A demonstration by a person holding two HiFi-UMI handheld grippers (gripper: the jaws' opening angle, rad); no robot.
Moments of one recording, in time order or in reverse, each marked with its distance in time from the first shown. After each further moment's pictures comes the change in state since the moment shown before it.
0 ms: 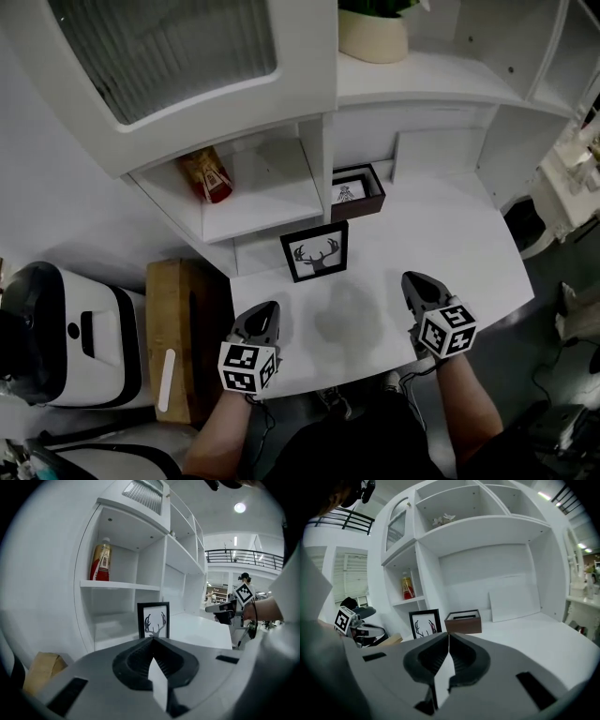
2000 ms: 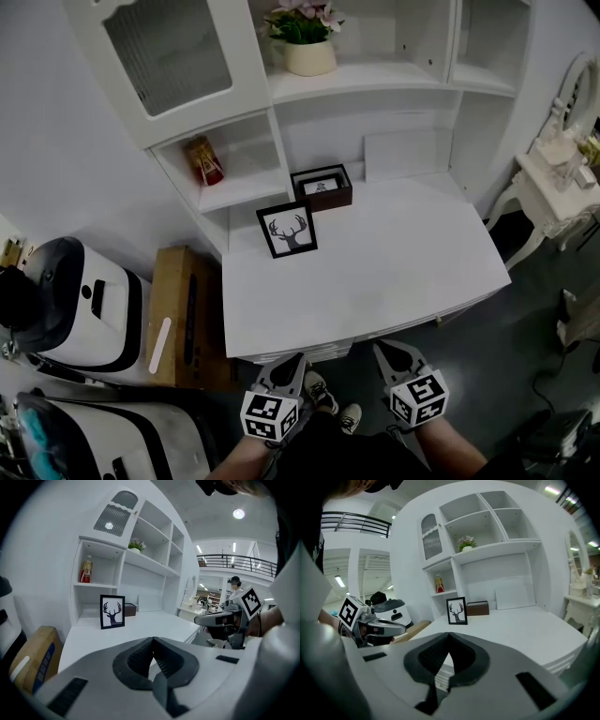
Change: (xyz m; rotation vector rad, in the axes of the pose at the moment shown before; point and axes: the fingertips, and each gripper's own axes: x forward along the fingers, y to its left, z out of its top) left arm -0.133 -0.244 -0.071 -0.051 -0.009 -0.046; right arm -0.230 0.083 -0.100 -0.073 0.018 0.146
